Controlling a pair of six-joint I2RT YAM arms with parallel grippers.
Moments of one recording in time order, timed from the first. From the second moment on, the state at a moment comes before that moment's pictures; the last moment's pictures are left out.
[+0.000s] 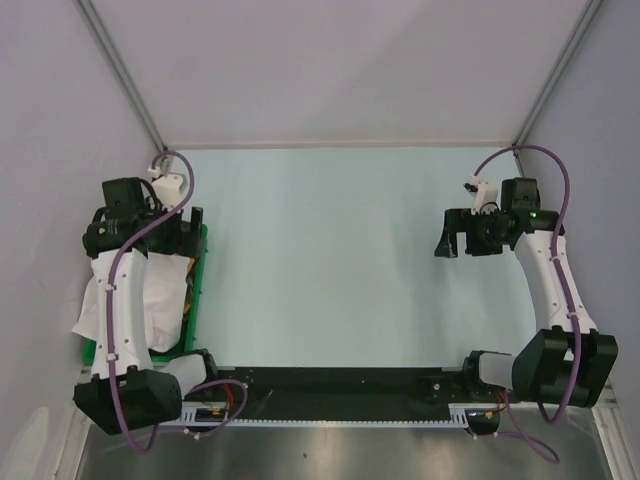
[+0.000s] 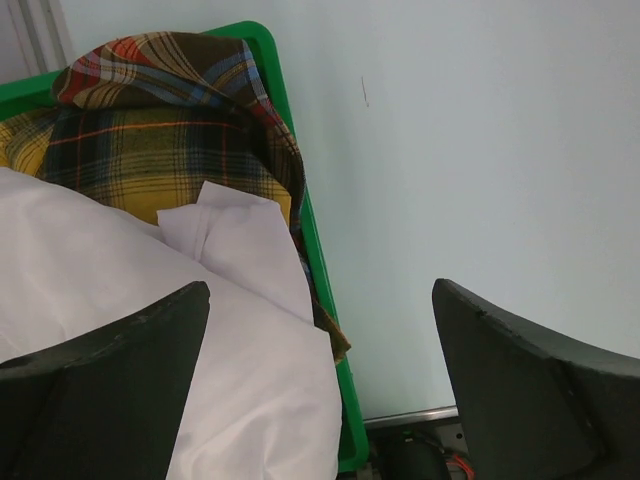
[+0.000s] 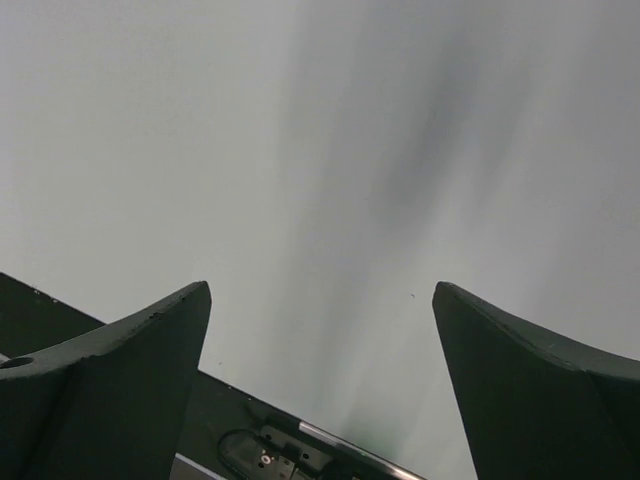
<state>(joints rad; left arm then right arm) 0.24 1.12 1.27 -1.05 0.24 0.35 -0.10 1.25 1.12 -0.92 -0.46 -0.16</state>
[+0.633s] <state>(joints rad) 0.65 1.20 1.15 -1.18 0.15 0.68 -0.05 1.31 1.12 -0.95 -0.52 -0.18</state>
